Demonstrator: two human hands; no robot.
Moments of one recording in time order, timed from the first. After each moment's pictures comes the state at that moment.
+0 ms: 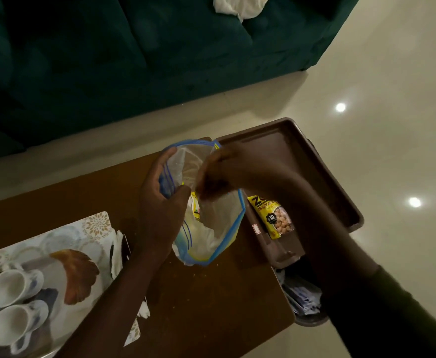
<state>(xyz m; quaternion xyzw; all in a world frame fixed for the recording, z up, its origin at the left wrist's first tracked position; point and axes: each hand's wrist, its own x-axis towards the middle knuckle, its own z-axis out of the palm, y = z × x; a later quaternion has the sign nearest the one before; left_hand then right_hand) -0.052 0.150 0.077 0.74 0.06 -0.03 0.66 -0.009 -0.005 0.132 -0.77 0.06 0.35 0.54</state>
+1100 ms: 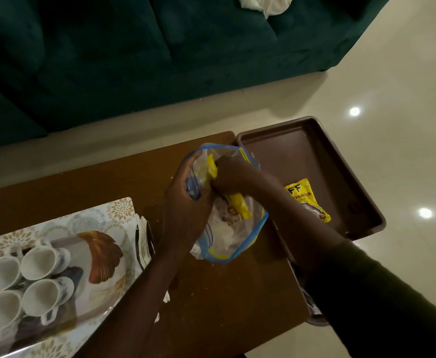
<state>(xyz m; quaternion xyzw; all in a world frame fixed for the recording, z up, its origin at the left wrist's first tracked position) -0.061 0.180 0.052 0.75 0.00 -0.01 0.66 0.003 0.068 0.088 -0.93 -0.04 0.33 0.13</state>
